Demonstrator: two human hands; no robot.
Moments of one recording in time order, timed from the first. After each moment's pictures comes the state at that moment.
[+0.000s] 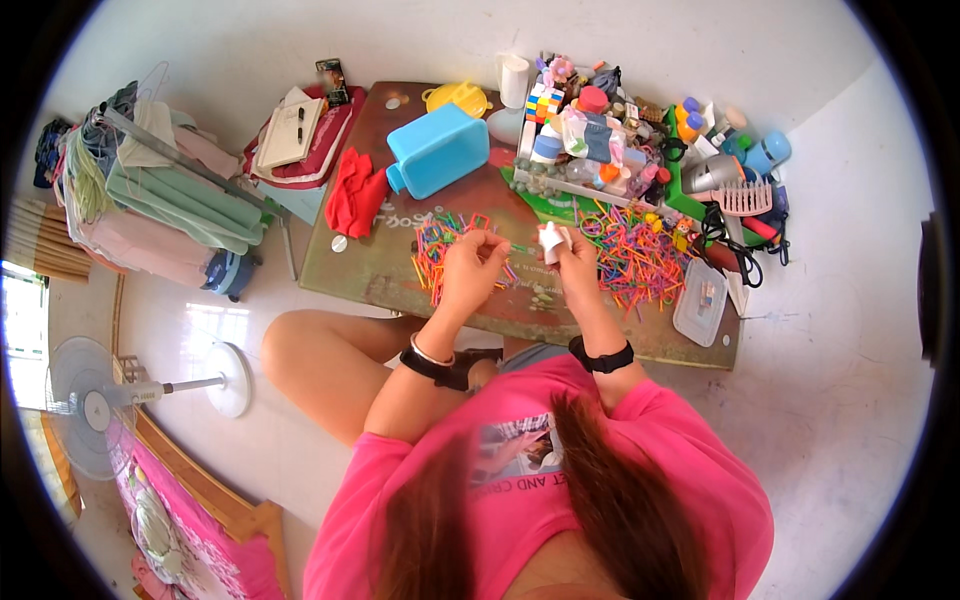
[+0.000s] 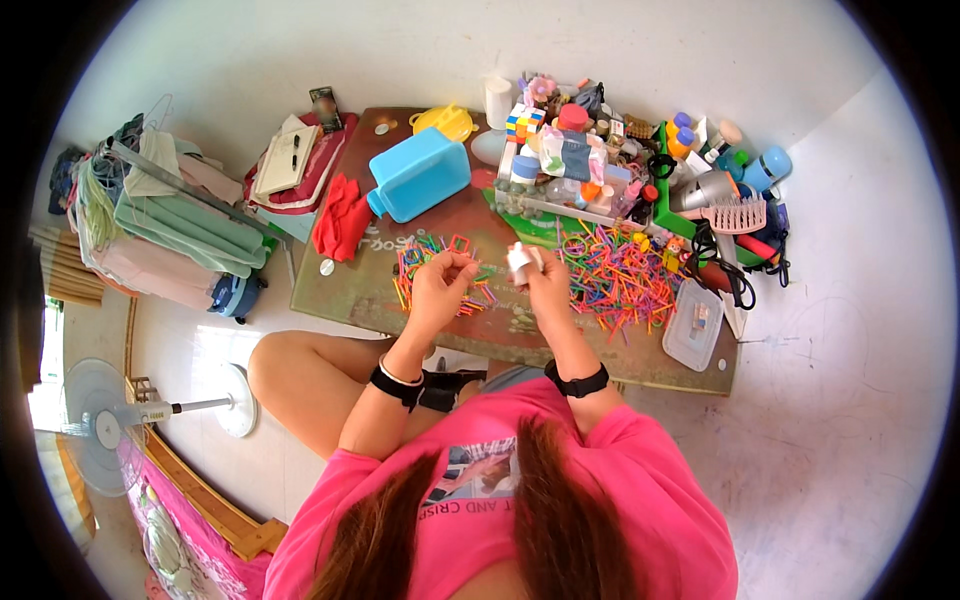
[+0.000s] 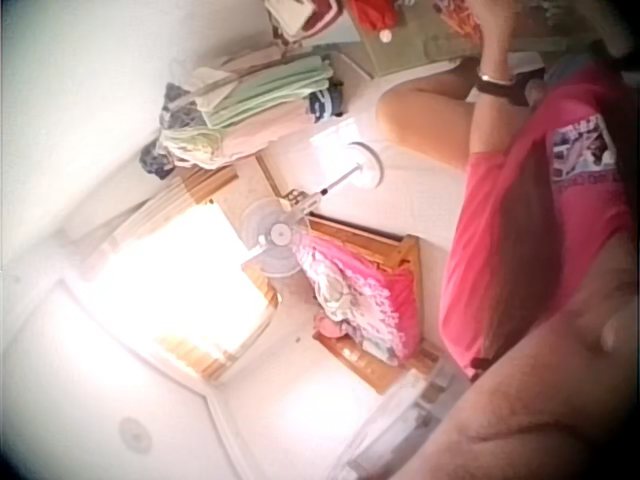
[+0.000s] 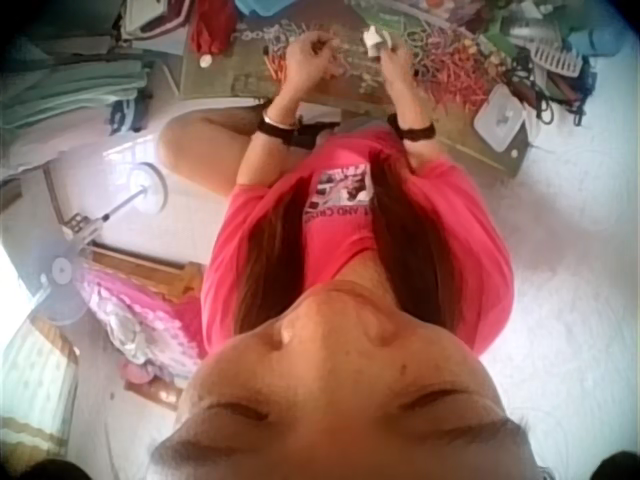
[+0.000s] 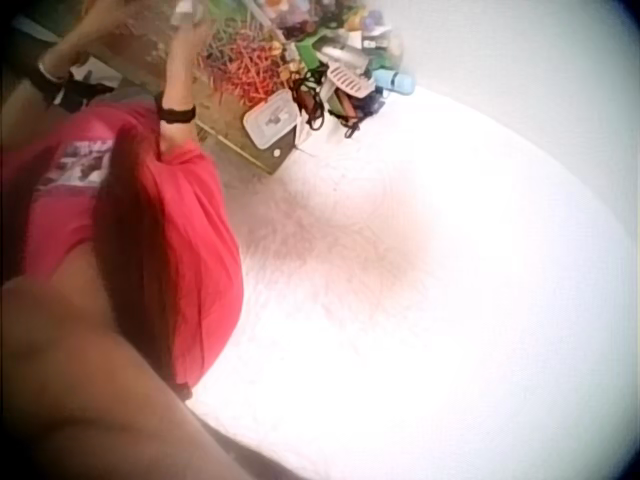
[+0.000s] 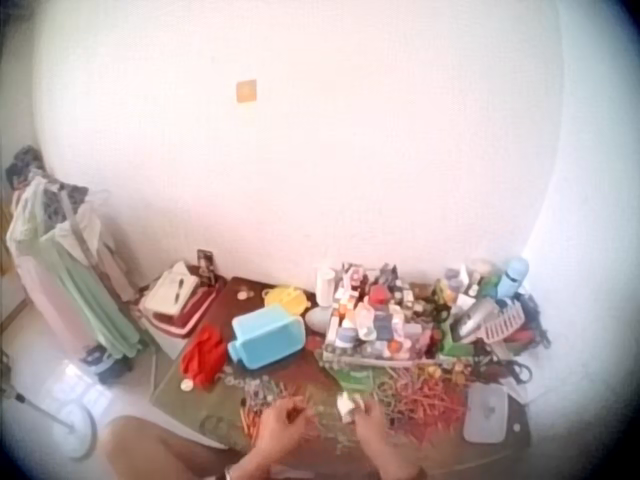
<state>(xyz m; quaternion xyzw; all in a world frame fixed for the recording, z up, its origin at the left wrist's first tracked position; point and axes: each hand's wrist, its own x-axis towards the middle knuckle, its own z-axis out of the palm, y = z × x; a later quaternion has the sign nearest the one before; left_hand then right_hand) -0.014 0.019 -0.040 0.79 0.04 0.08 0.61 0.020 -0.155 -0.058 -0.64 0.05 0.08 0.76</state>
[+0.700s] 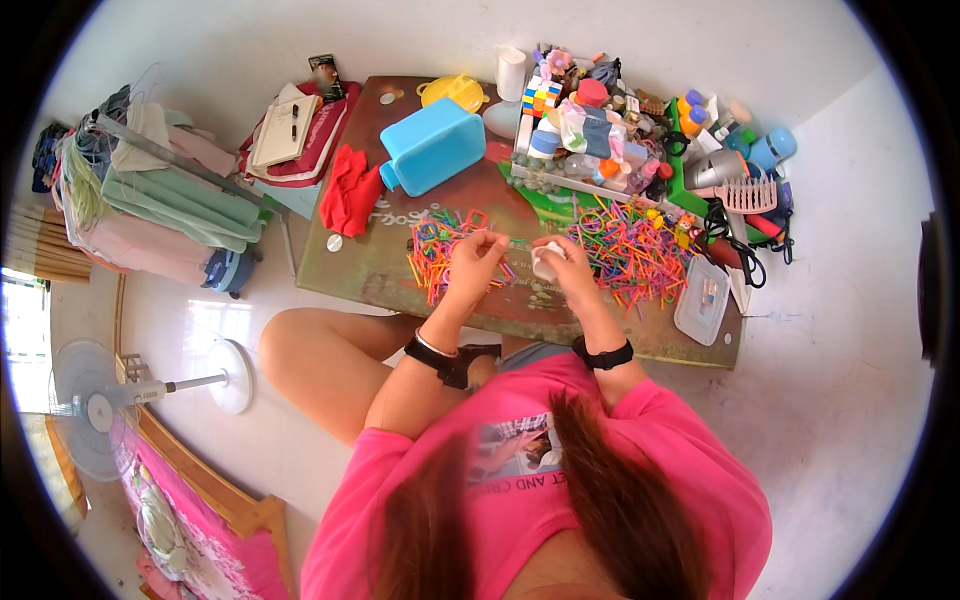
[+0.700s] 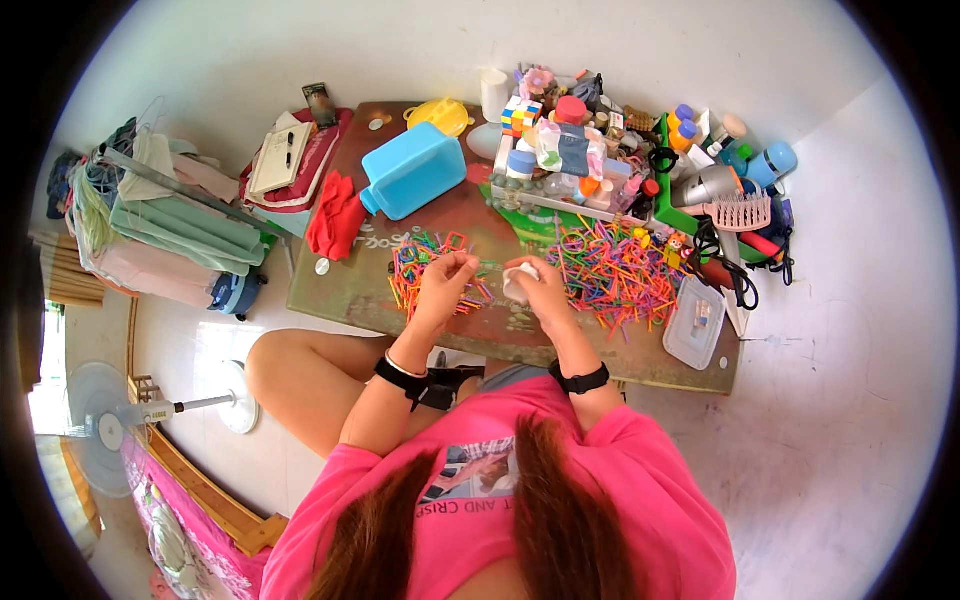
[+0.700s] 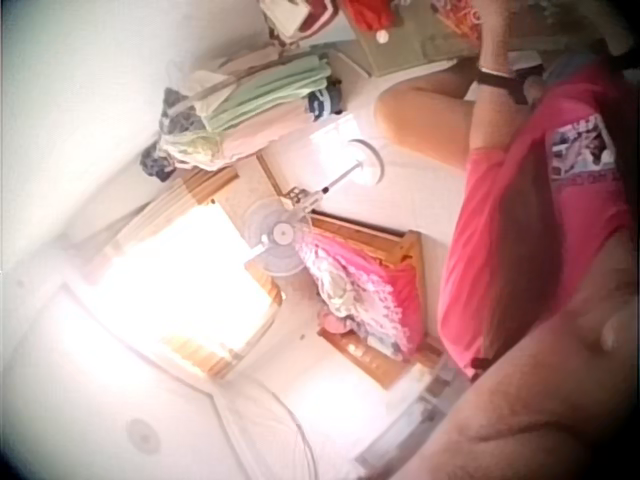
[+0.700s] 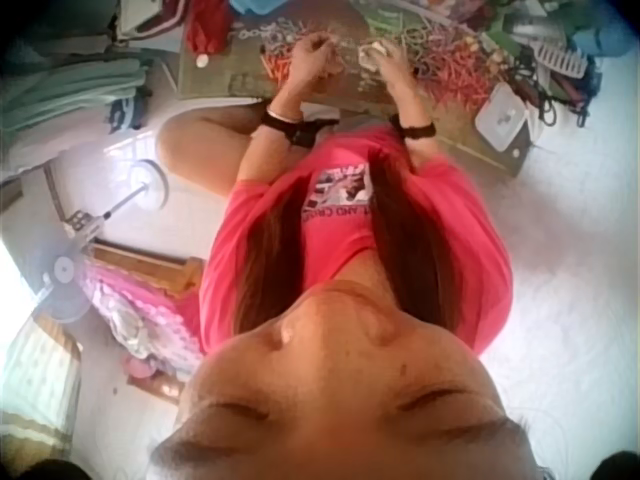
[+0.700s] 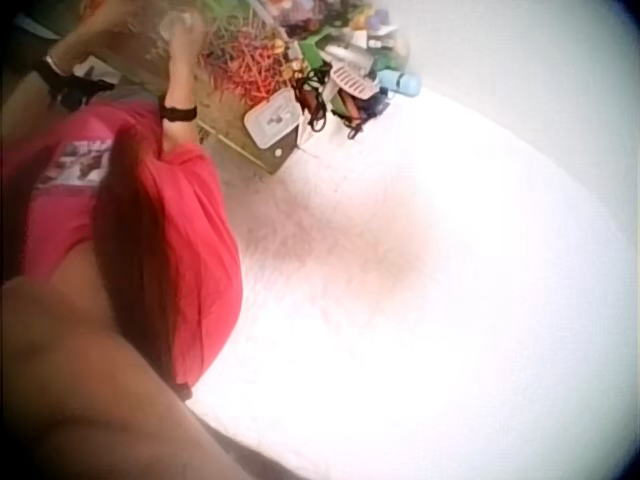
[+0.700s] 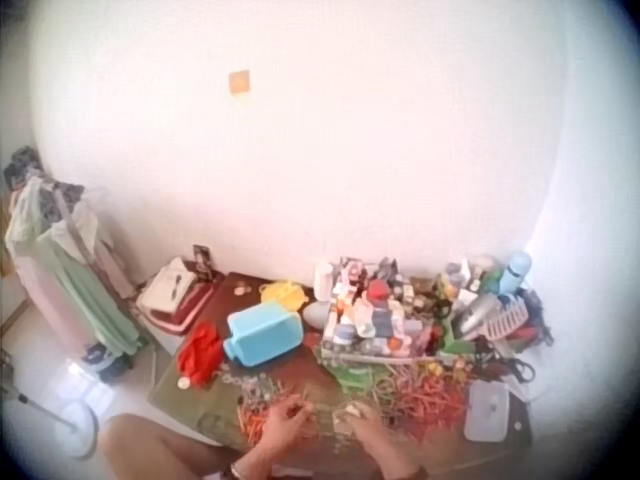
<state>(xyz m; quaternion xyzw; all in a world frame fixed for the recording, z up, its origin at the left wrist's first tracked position) -0.001 0.010 -0.074 0.65 0.11 -0.02 0.75 0.023 -0.171 -0.090 -0.66 0.04 0.17 0.73</state>
